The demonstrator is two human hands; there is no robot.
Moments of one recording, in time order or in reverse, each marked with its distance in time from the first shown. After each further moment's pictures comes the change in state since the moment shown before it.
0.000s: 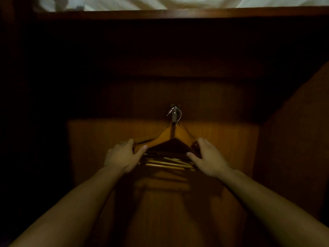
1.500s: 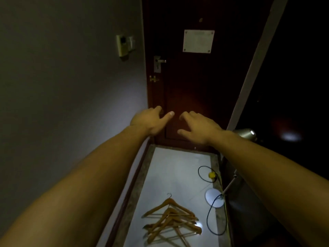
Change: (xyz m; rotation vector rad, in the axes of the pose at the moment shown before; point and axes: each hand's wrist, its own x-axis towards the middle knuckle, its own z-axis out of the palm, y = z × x) left_hand -0.676 -0.115 -0.287 0.439 0.047 -1.446; right_hand -0.425 -0.536 0.102 0.489 -0.634 -1.593
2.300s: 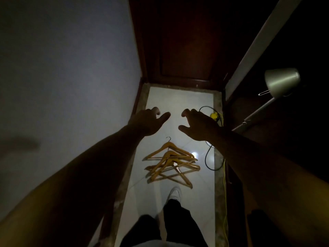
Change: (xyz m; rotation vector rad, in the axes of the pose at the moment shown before) left_hand 0.099 -0.099 0.242 -0.088 -0.561 -0.150; right_hand 0.080 0.084 0.247 0.202 -0.473 0.246
